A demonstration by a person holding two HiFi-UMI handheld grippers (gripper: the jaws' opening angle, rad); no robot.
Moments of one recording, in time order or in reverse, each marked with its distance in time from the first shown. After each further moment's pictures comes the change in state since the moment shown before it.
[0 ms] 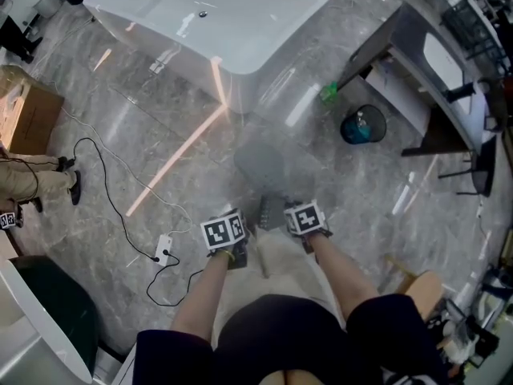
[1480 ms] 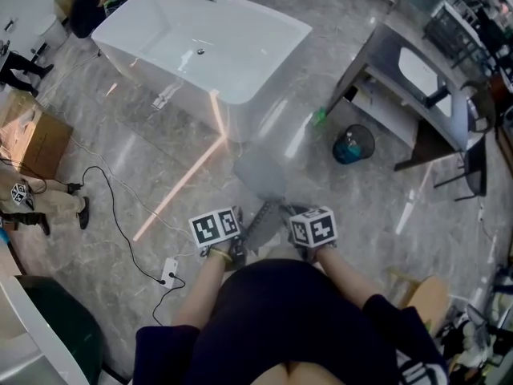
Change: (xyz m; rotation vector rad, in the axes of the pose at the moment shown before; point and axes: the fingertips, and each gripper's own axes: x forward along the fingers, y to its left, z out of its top) left arm -0.099 -0.073 0.059 -0.002 -0.100 -0.107; right arm -0.157 0.047 0.065 0.056 -0.373 0.132
